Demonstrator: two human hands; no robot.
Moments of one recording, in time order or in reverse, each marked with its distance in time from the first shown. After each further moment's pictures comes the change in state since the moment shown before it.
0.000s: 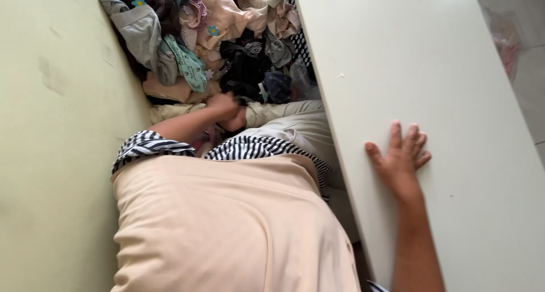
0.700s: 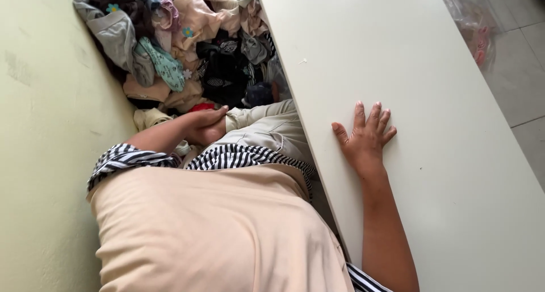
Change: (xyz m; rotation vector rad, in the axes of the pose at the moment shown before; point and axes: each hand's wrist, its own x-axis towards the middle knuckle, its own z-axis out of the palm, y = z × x) left_hand -0.062 0.090 -0.262 -0.848 -0.771 -0.540; right_hand 0.006 0.029 0.044 -0.106 0.260 -0.142
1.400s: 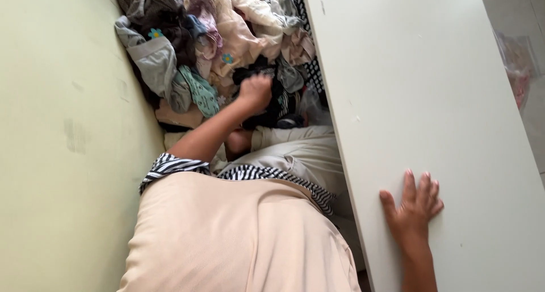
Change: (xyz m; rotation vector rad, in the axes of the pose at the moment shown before) left_hand 0.276 0.005 -0.075 0.471 0.979 0.363; right_hand -0.005 -0.010 -0.024 0.026 -0.102 0.087
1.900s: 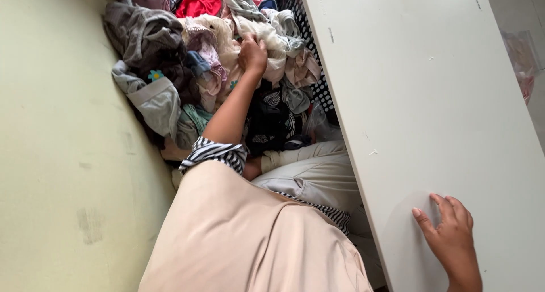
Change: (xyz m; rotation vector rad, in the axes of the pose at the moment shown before) left_hand 0.181 -0.062 -0.012 -0.682 0.117 -0.714; right_hand 0.049 -0.065 -0.073 0.091 -0.317 0.445
